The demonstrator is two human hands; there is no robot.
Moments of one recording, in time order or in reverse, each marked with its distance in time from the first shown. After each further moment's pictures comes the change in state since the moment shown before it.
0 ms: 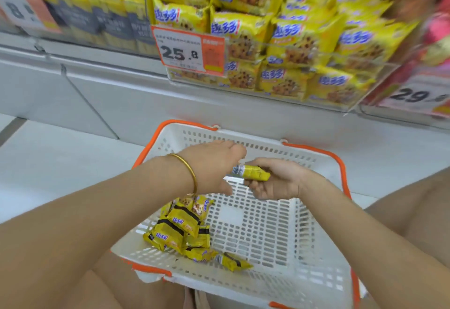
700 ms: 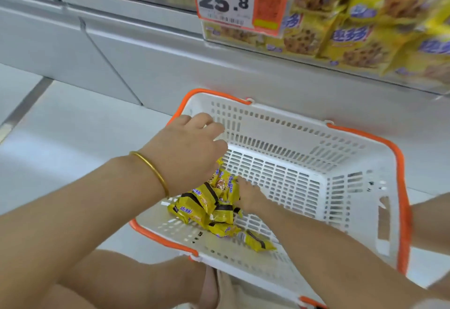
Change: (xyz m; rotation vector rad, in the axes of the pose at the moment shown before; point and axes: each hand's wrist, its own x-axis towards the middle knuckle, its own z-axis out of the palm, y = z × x) left_hand -0.054 -0.059 0.034 0.308 0.230 -0.017; right_hand 0.191 0.124 -0.004 -1.476 0.386 -0.075
